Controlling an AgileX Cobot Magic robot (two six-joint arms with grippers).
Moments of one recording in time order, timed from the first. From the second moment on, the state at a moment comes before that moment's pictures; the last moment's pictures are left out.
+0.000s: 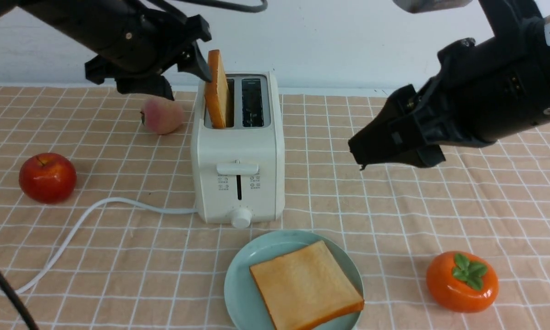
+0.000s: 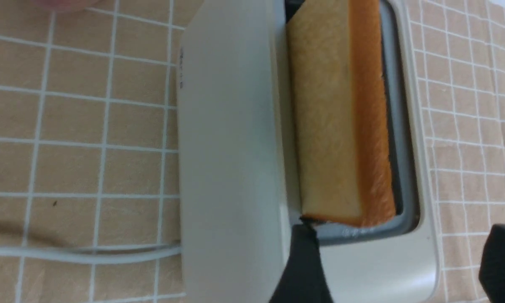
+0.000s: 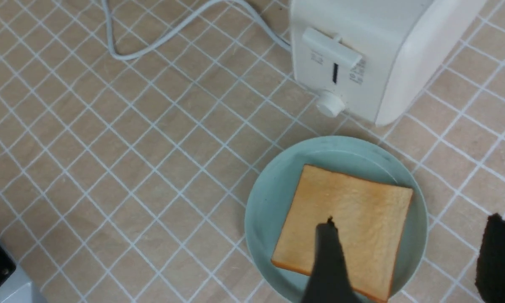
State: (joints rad) right arm 0.54 1.32 -1.42 0.35 0.98 -0.20; left arm -0.21 1.77 -1.75 -0.35 0.87 -0.25
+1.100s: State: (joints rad) right arm 0.53 1.32 -1.42 0.27 1.00 -0.16; left arm -0.21 1.88 -2.04 -0.25 1.00 -0.17
